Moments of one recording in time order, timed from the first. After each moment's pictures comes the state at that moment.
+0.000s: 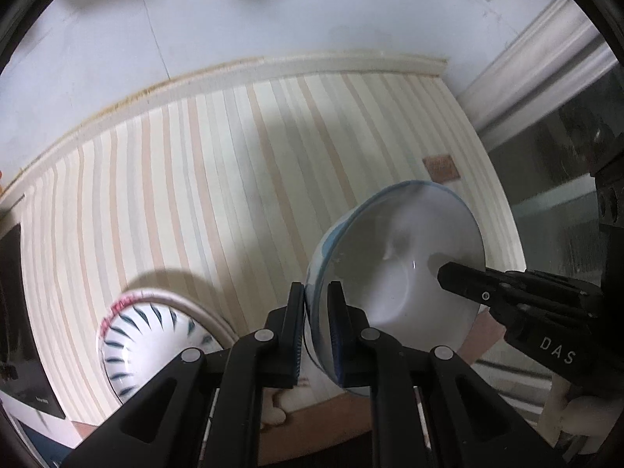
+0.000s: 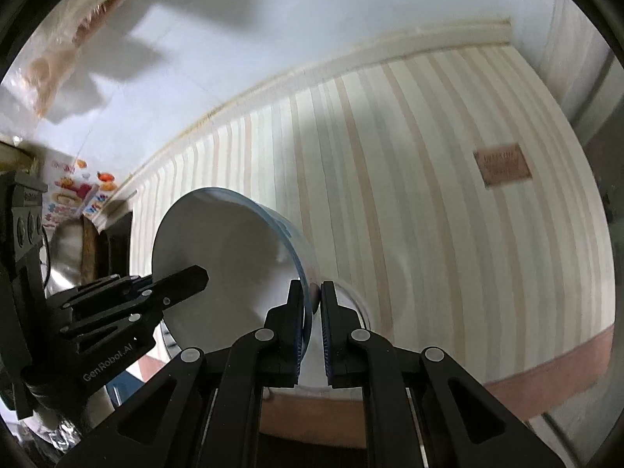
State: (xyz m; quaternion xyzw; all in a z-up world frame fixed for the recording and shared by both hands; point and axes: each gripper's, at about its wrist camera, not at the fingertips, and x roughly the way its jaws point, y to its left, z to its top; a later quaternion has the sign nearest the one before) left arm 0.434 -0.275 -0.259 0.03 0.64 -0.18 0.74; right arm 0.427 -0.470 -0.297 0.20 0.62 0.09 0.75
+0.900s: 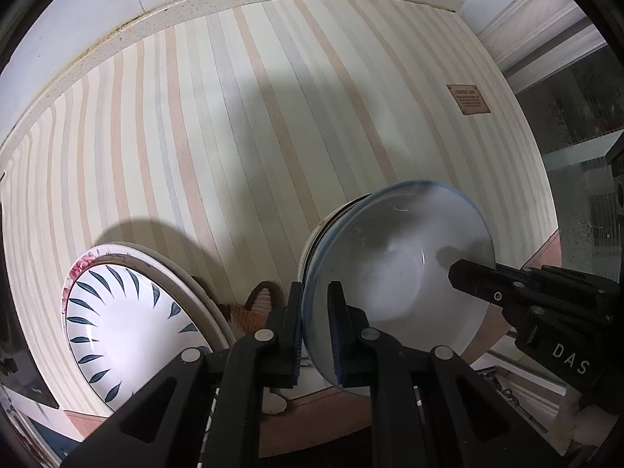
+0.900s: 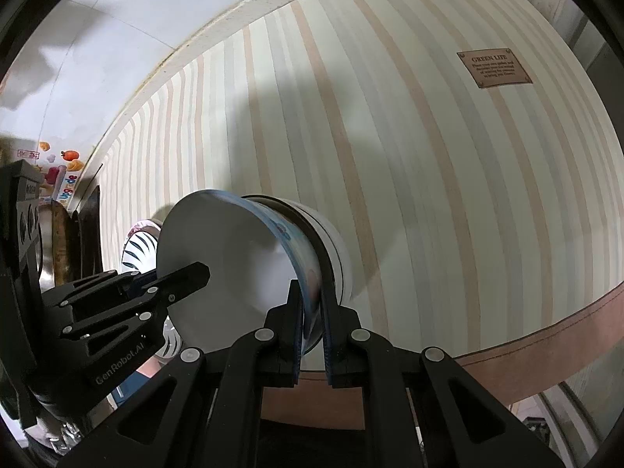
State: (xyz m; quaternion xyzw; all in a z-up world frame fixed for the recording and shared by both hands) left arm 0.414 -0.287 -0.330 0.06 0.70 -0.17 0.69; right arm 0.409 -0.472 -0.378 0.21 0.68 0.07 0.70
